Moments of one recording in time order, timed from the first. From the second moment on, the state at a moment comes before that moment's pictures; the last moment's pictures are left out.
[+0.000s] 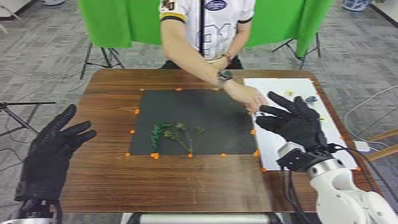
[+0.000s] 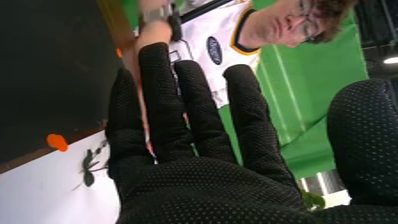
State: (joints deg) left arm 150.8 -53.5 -103.6 -138.1 47.9 21.2 25.5; right arm -116.5 -66.1 92.1 -123.5 -45.3 4.1 5.8
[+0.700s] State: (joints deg) left arm 150.5 -53.0 -103.3 -138.5 47.6 22.0 25.2; right arm -117.0 -67.1 93.5 -123.5 -45.1 4.5 6.4
